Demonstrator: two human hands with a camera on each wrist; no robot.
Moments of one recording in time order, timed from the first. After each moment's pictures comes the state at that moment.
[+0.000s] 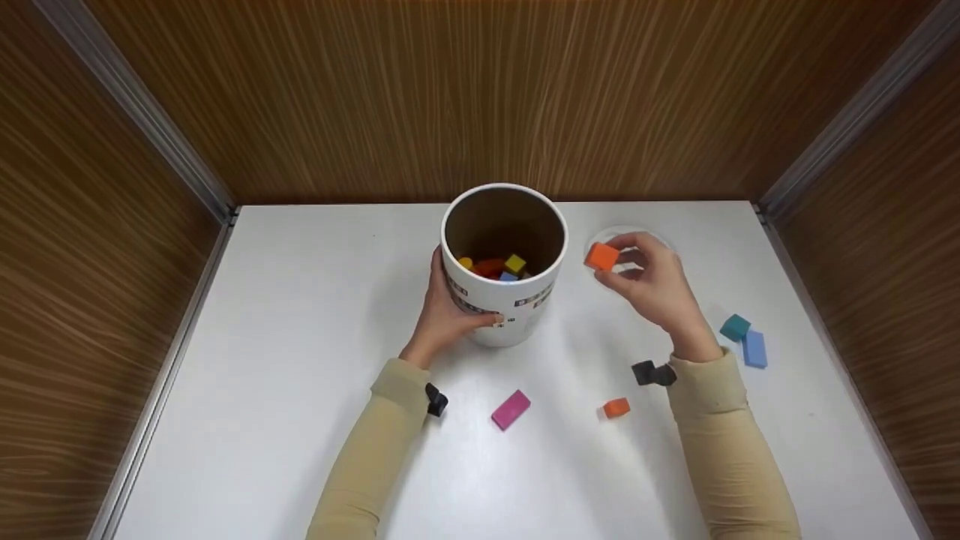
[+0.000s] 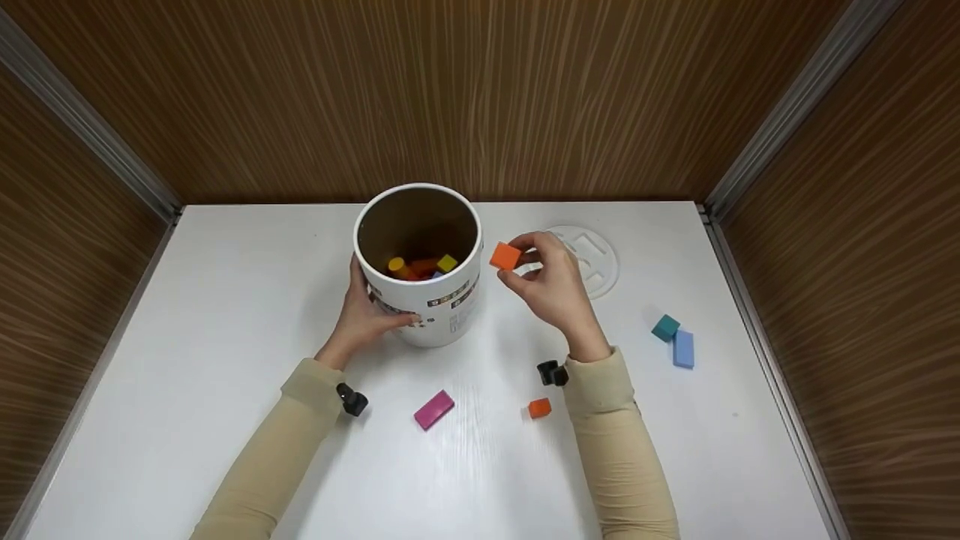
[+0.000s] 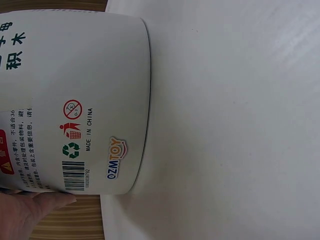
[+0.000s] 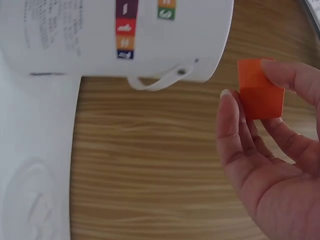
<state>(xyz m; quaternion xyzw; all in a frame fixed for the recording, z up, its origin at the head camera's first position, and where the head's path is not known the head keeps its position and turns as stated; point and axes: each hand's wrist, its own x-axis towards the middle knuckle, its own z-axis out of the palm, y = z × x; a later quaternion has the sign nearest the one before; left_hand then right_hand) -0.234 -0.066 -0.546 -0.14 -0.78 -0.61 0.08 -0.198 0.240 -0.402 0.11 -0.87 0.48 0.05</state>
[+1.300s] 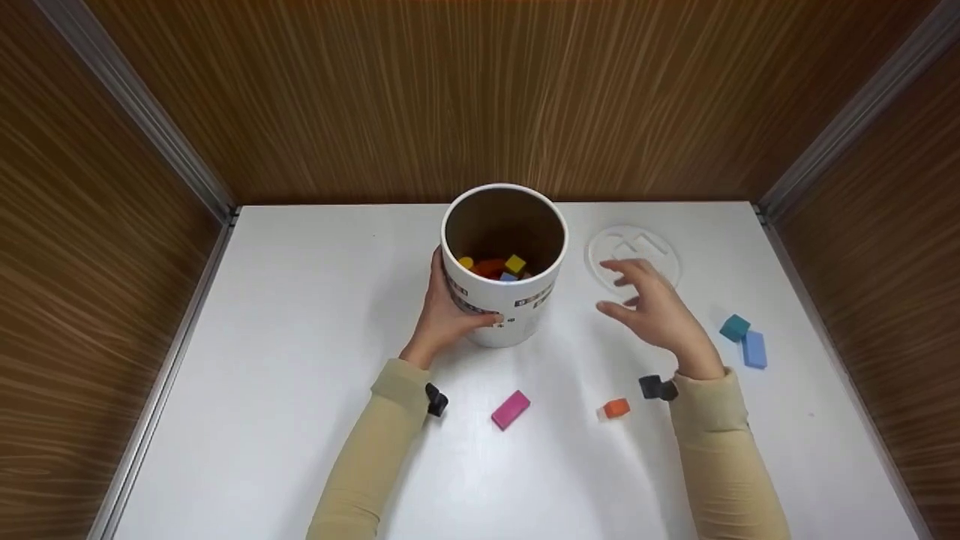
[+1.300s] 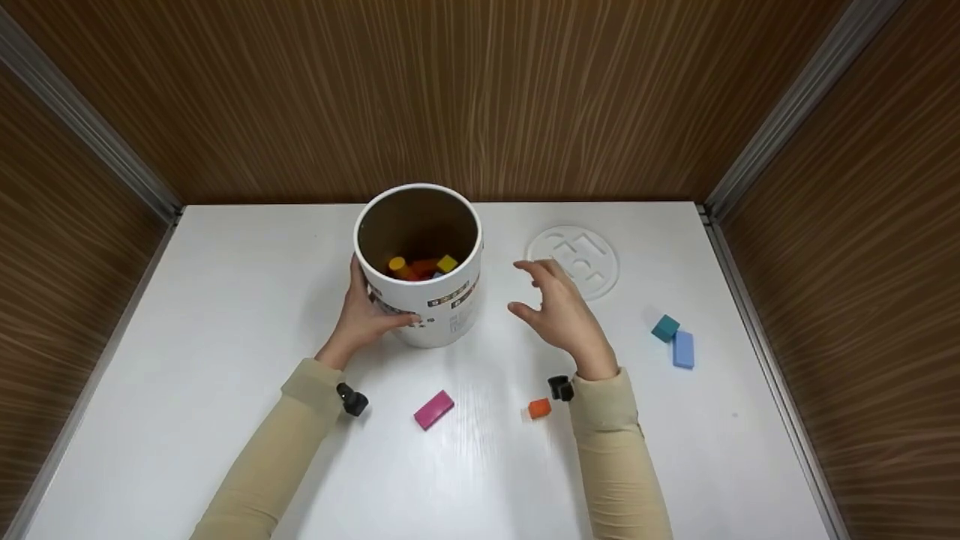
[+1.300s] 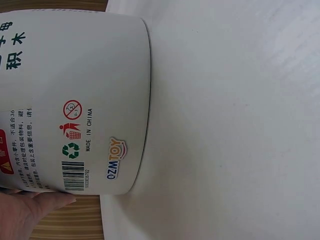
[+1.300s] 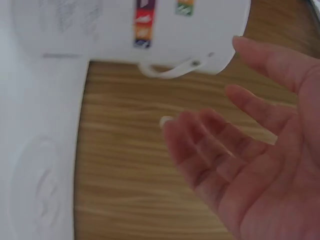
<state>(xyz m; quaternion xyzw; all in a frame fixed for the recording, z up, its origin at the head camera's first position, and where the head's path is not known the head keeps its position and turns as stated) -0.235 -0.067 -0.547 -0.14 -0.78 -0.61 0.08 -0.192 0.257 -0.433 0.16 -0.92 0.36 -0.01</state>
